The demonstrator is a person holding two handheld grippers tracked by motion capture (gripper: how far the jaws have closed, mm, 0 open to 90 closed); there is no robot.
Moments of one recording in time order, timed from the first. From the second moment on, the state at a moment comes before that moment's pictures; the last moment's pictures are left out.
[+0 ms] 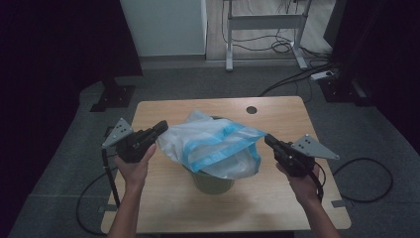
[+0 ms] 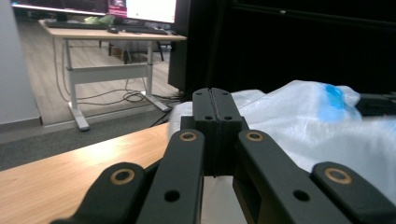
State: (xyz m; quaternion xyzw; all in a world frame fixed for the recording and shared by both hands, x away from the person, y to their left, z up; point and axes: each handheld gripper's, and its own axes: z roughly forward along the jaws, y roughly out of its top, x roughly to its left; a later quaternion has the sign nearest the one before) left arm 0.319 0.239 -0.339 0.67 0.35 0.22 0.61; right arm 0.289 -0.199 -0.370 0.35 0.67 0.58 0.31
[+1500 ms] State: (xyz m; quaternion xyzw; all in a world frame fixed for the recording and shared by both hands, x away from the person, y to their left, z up) left arm 0.301 0.264 -0.370 0.63 0.36 0.20 0.66; right arm 0.306 -0.171 -0.375 0.37 0.65 0.61 0.25
